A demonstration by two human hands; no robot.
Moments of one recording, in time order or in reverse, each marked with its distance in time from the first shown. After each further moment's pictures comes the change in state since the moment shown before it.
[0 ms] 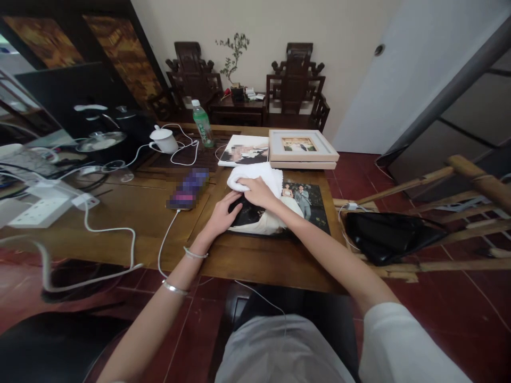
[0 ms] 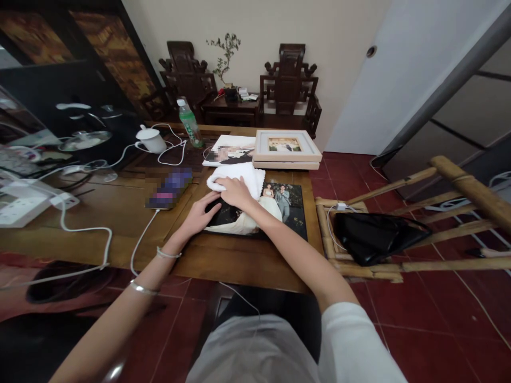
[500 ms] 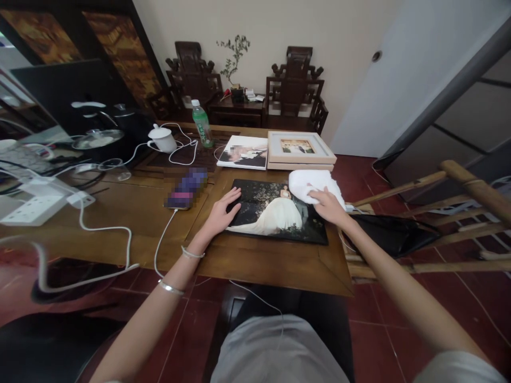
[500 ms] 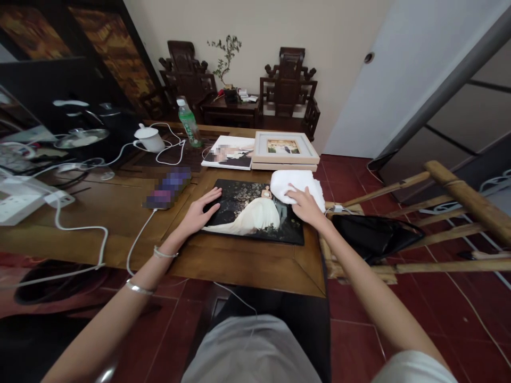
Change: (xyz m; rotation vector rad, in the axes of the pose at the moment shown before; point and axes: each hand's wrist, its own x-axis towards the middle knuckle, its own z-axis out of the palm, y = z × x) left_hand 0.000 0.005 -0.001 -0.050 0.004 0.001; right_hand -0.145 0.128 -0.041 -0.076 0.177 0.193
